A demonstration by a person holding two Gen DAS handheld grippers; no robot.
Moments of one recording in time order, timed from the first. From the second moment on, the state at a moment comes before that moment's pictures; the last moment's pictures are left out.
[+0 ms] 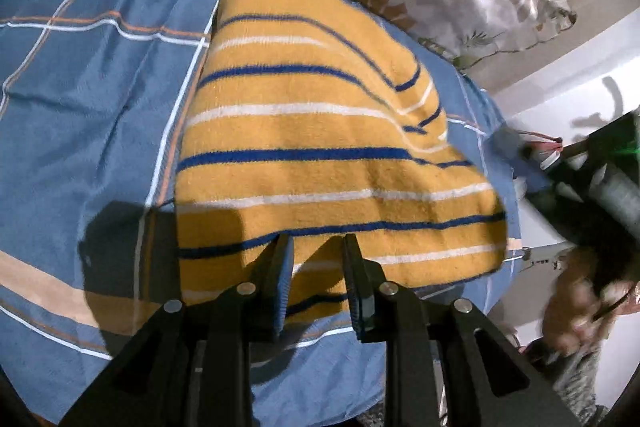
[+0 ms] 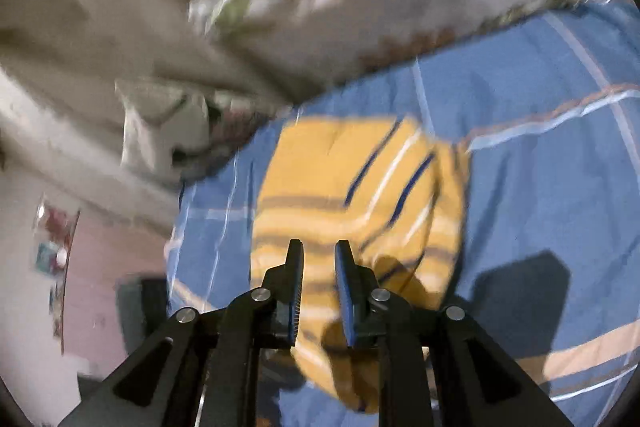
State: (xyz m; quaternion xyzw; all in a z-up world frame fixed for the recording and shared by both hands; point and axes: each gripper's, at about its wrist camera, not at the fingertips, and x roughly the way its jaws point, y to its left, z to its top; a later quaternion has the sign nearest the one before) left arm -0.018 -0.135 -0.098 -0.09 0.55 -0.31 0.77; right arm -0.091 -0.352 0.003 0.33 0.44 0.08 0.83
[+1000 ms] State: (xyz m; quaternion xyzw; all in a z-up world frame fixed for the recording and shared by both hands) left arm 0.099 -0.115 -0.088 -0.24 0.54 -0.42 0.69; right arm -0.026 -0.387 -0.027 0.39 0.44 0.04 0.81
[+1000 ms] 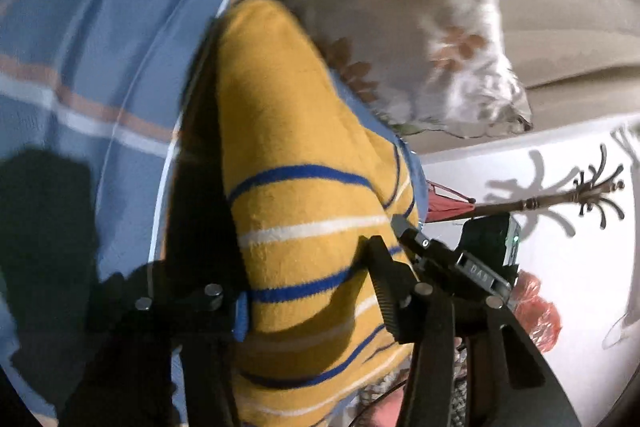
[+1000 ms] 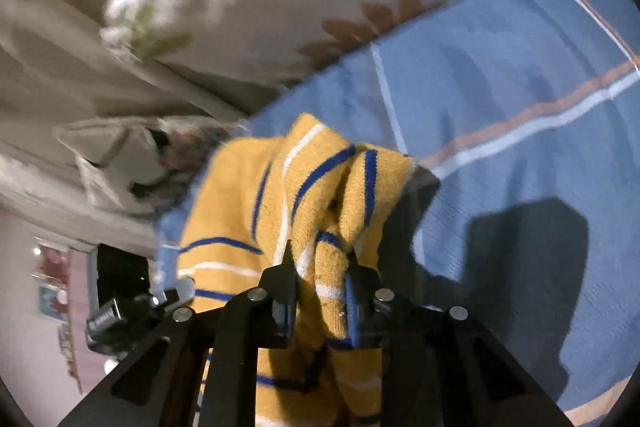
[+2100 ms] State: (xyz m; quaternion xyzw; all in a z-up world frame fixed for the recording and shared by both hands) left arm 0.002 -0.024 0.040 0.03 0.16 -0.07 0.98; right arm -0.078 -0.328 0.013 0.33 0.43 -0.12 0.83
